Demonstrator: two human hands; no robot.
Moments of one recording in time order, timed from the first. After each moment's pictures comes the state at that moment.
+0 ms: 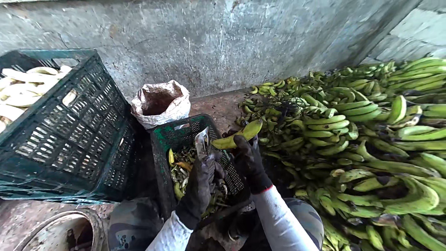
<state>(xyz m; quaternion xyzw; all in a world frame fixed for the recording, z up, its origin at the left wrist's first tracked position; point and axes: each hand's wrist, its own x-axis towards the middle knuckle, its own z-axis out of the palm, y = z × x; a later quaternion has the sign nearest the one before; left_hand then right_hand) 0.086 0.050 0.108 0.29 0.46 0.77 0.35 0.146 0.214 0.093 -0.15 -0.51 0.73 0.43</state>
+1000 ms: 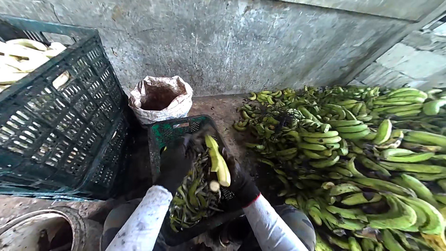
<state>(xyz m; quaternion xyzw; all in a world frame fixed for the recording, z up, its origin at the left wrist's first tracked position) -0.030 0.046 0.093 0.37 0.86 0.34 0.06 0.124 0.180 0.073 -0.12 -0.48 0.85 0.17</state>
